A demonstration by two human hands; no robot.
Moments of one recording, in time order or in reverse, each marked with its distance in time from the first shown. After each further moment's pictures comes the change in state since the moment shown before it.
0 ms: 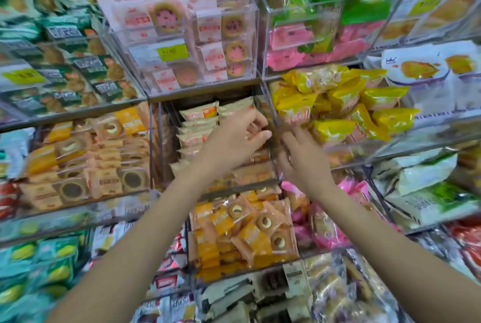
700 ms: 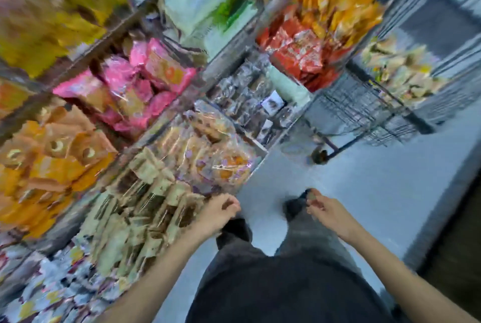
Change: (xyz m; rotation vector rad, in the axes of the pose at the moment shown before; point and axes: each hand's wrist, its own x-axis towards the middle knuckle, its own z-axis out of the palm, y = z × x) left_hand -0.279 0.123 0.320 -0.295 -1.108 -0.465; right_hand -0.539 0.050 -0.168 0.443 -0.643 1.517
